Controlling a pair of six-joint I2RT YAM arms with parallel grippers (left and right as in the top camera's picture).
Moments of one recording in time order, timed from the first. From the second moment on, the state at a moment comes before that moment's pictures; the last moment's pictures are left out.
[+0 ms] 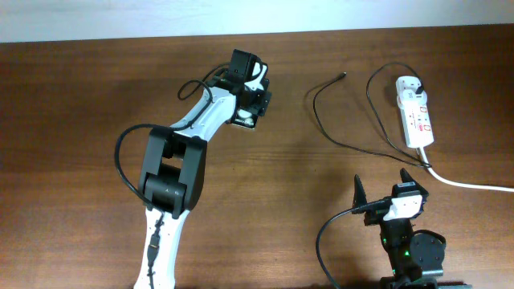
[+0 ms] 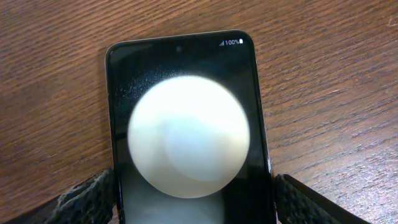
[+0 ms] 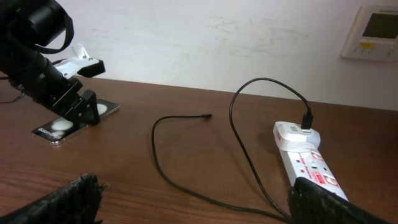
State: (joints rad) left arm -0.38 2.42 1.88 -0.50 0.03 0.07; right arm 0.02 0.01 0.01 -0.07 -0.06 -0.06
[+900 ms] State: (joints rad) left arm -0.38 2.47 2.10 -1.03 0.02 0.07; right arm 0.02 0.01 0.01 -0.07 -0.06 -0.07
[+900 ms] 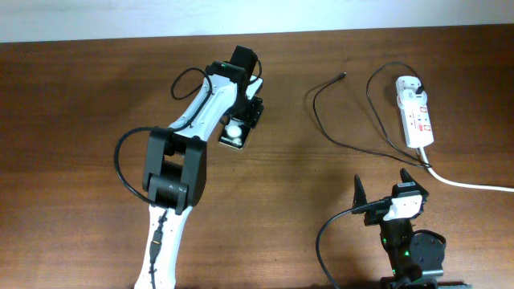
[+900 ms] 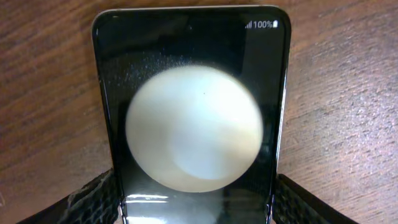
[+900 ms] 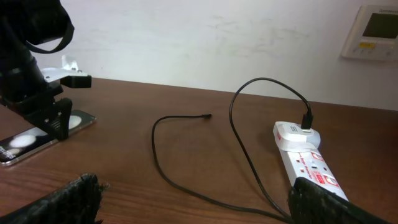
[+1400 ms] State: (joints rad) left arm -0.38 2.47 2.11 -1.13 0.01 0.08; right arm 0.02 0.01 0.01 -0.07 -0.06 -0.06
